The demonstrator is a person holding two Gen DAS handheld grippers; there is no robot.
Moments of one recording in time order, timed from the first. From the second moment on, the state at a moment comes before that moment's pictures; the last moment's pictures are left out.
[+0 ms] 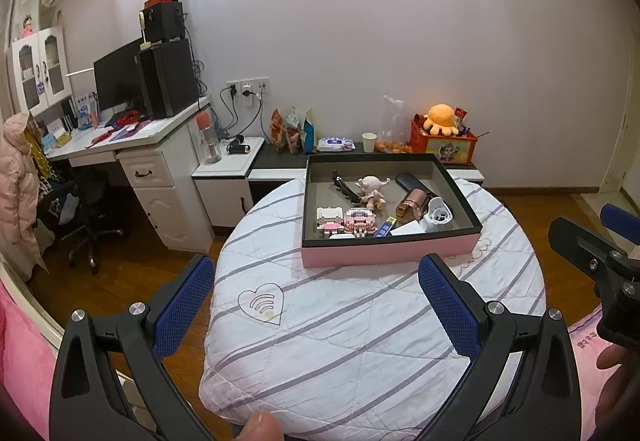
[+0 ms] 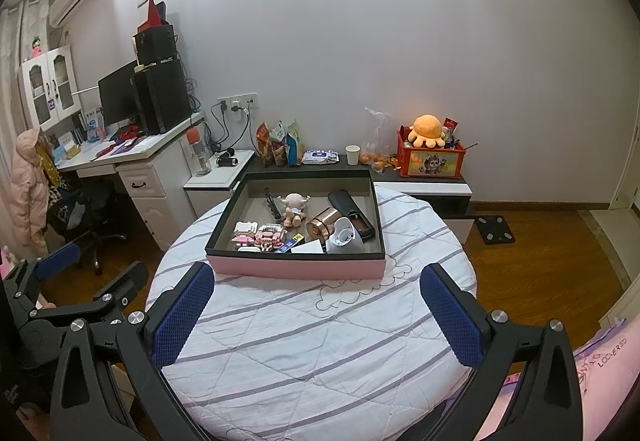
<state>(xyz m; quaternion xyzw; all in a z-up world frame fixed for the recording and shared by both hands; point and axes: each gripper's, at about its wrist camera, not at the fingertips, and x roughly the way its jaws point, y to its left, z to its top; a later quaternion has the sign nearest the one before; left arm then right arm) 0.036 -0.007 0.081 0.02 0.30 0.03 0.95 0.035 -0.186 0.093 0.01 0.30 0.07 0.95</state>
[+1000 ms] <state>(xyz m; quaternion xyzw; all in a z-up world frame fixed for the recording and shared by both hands) 0.038 -0.010 0.079 0.01 0.31 0.02 0.95 0.036 -0.186 0.093 0.01 0.30 0.07 0.95</state>
